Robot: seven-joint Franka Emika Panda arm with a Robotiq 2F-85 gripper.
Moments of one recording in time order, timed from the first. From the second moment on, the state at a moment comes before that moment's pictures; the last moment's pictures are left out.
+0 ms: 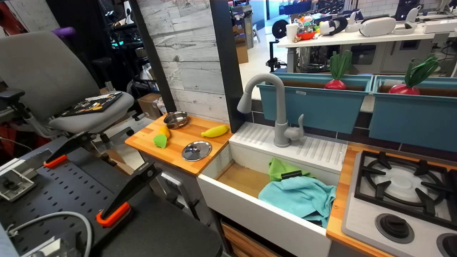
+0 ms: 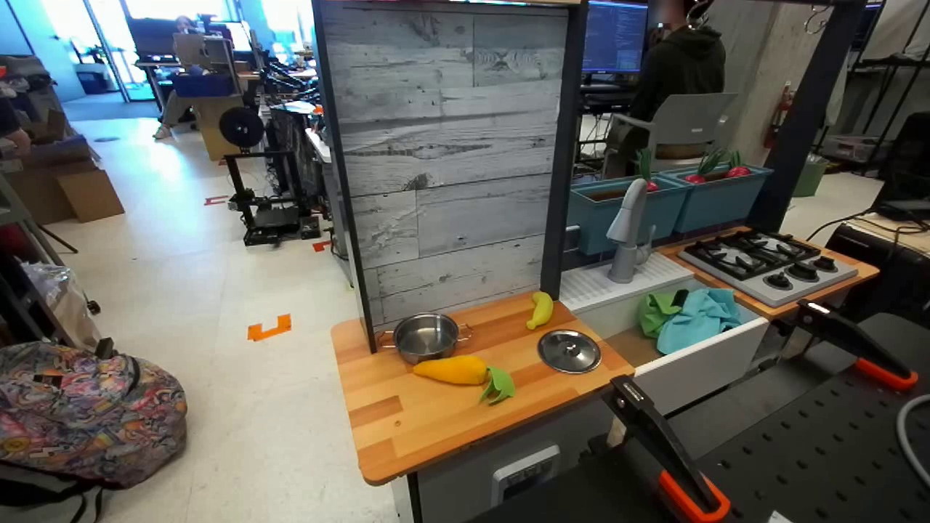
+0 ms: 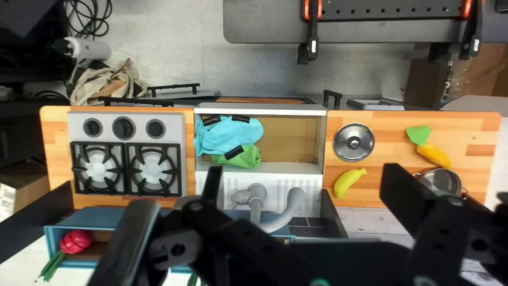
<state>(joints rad) -0.11 -0.18 -0.18 -2.02 -0.15 1.76 -0.31</state>
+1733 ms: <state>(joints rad) -0.05 0.19 -0.04 -2.12 0.04 2.19 -0.36</state>
